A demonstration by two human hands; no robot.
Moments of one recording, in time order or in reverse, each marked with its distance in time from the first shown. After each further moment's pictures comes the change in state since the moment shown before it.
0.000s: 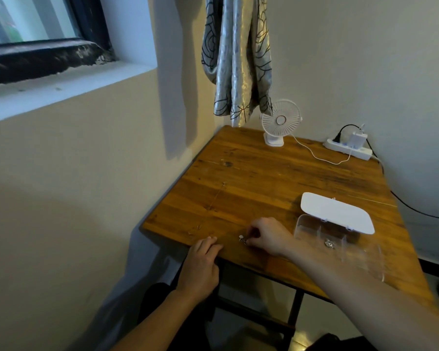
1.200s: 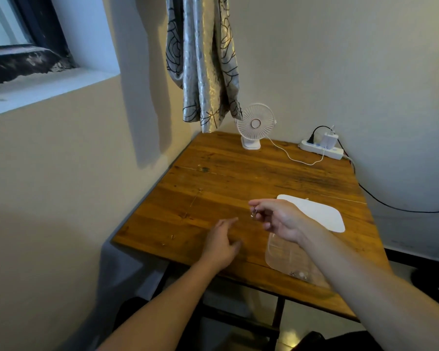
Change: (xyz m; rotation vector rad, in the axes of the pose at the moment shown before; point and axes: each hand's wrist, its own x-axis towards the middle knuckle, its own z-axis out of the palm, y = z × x) left_hand 0.093 0.085 0.011 -0.452 -0.180 -0.251; right_hand -0.033 0.024 -0.074 1.365 0.185 0.418
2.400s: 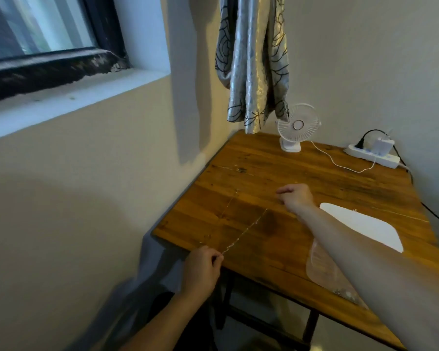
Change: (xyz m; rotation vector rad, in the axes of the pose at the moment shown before) left_hand -0.060 -0.072 -0.064 0.260 0.221 -0.102; right_hand 0.100 -0.005 0.038 -0.533 0.283 -0.221
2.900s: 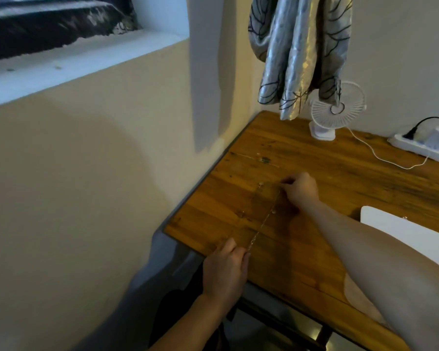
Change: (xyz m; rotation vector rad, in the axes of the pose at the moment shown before) left_hand 0.027 -0.014 0.027 0.155 0.155 0.191; right_hand 0.077 0.000 0.070 -0.415 0.026 -0.093
